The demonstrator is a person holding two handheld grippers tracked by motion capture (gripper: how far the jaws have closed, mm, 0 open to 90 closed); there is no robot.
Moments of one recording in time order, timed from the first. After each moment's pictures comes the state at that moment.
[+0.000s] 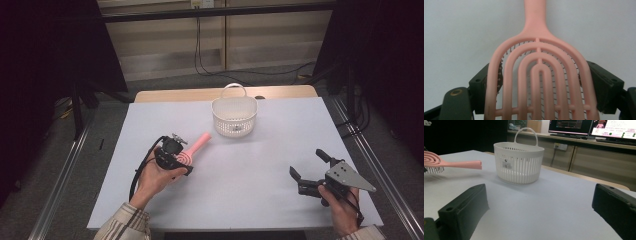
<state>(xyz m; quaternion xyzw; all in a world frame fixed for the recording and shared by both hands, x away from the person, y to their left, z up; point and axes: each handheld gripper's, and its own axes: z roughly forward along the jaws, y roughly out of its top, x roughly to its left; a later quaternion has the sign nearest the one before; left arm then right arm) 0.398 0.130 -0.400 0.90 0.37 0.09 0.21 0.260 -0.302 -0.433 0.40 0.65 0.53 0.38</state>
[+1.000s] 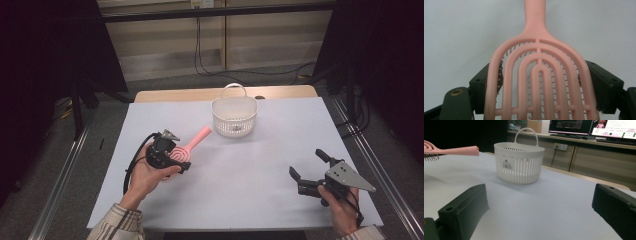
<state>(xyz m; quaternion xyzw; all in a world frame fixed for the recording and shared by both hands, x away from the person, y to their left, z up) 0.387 0.145 -0.373 0.89 0.35 0.09 0.28 0.260 -0.301 -0.432 0.40 0.65 0.53 0.38</state>
